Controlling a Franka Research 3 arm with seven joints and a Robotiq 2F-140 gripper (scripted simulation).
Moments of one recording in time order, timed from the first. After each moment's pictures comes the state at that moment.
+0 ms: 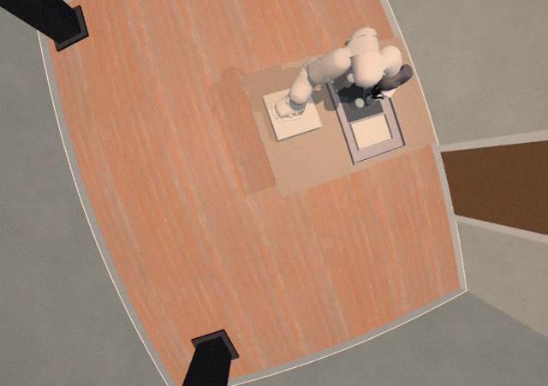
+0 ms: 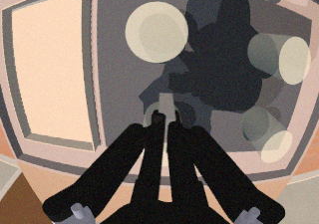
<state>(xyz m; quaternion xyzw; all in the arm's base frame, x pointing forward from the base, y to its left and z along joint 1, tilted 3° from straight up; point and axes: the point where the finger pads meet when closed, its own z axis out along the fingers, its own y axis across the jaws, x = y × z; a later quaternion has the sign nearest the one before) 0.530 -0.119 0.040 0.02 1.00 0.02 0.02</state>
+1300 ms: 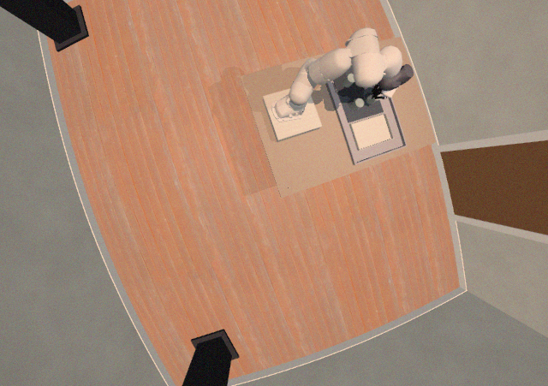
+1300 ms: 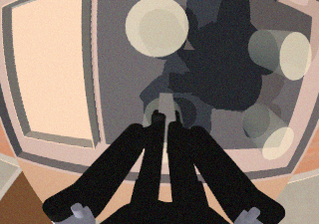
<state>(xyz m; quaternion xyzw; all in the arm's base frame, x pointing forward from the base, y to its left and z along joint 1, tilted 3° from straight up) 0.536 -0.119 0.041 0.02 1.00 0.02 0.02</state>
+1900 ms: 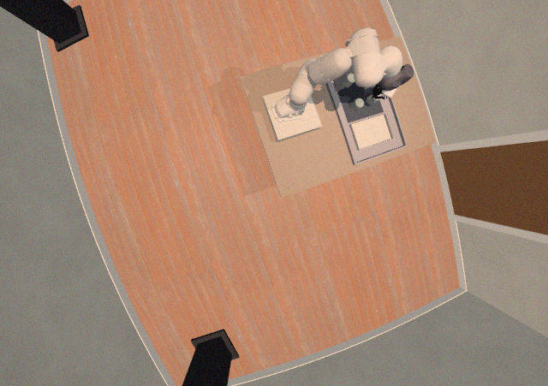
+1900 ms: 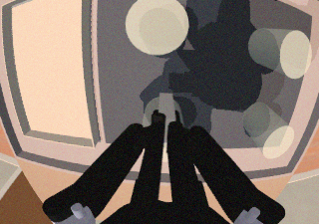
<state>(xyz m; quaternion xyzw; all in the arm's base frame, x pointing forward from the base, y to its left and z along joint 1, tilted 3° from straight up) 0.538 -0.119 0.041 0.02 1.00 0.02 0.02</state>
